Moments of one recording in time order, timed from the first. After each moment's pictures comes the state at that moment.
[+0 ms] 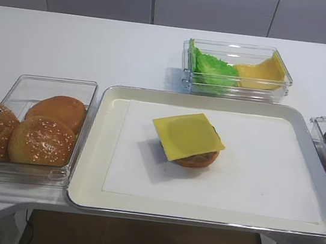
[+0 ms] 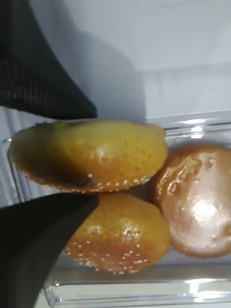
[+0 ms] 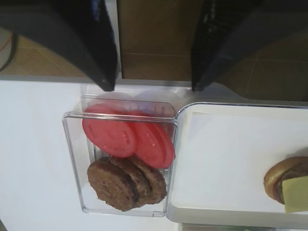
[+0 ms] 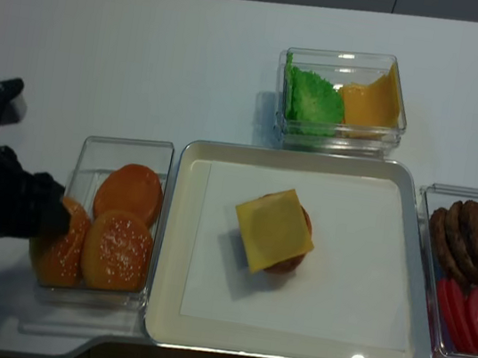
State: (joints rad) left arm 0.10 1.29 -0.82 -0.43 0.92 0.26; right arm 0.03 -0.02 -0.48 0.08 1.15 -0.07
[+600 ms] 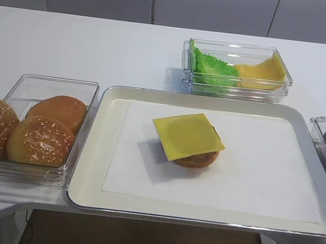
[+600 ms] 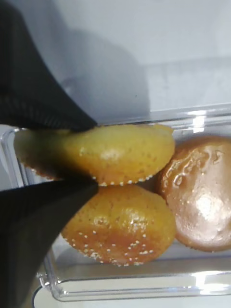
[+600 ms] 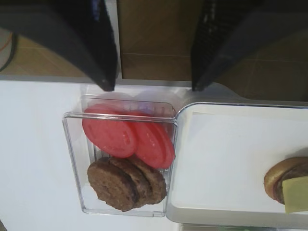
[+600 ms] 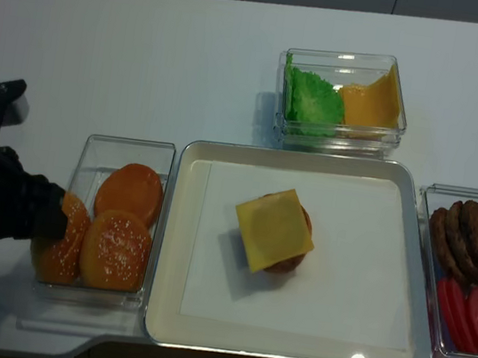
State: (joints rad) left arm 0.10 1.29 -0.83 -0.43 0.93 0.29; right arm 0.03 -0.02 -0.48 0.08 1.15 -0.07
